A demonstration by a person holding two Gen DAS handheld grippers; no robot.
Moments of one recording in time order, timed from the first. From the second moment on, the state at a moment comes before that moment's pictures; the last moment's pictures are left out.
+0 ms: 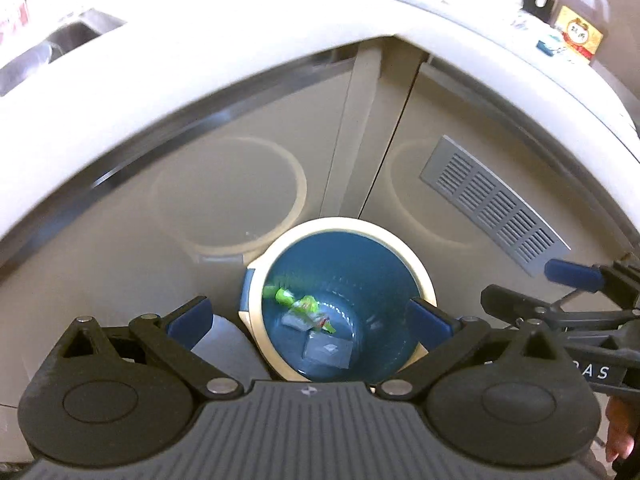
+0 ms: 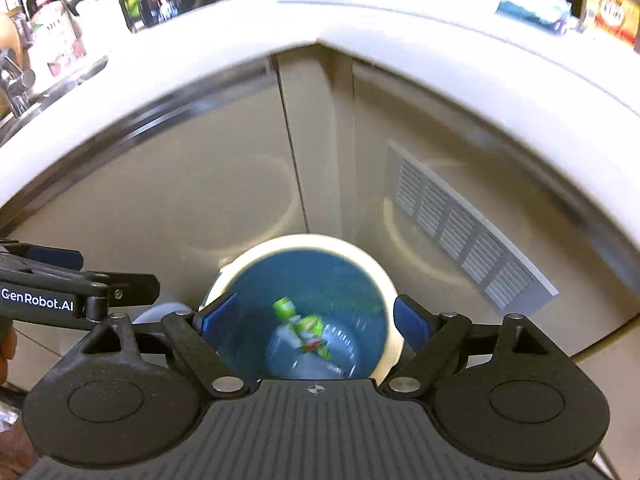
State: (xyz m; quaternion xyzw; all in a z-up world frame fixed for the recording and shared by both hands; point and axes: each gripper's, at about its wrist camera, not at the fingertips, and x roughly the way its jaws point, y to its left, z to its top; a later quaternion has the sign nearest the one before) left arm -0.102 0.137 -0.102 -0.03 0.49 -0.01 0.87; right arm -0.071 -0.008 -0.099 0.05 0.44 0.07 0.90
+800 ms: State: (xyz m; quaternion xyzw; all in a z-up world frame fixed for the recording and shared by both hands) left arm -0.128 0.122 -0.071 0.04 0.43 -0.02 0.90; right arm -0.105 -0.006 -0.079 0.00 0.39 0.07 0.92
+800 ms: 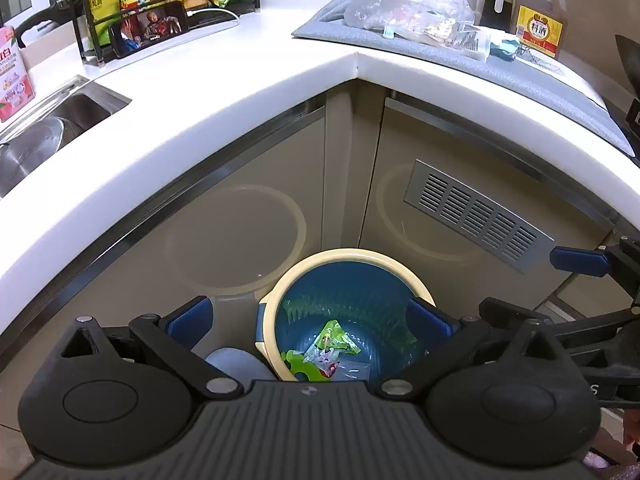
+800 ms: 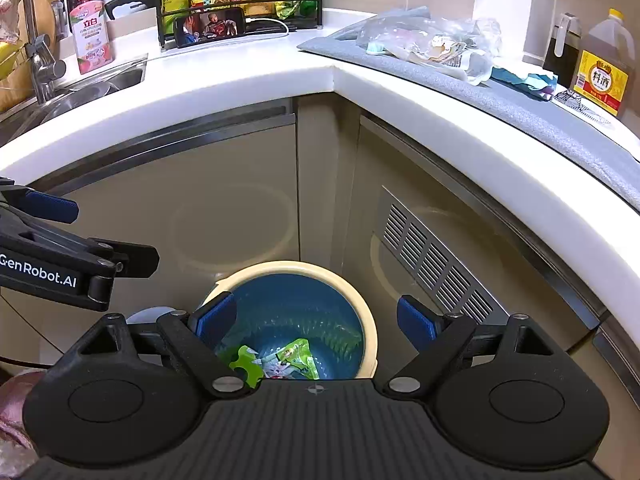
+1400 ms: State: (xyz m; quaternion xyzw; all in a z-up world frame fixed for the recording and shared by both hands) left arm -0.127 0.123 -0.075 0.03 0.44 -0.02 0.90; right arm -0.103 -0.007 -0.083 0.00 0.40 0.07 0.91
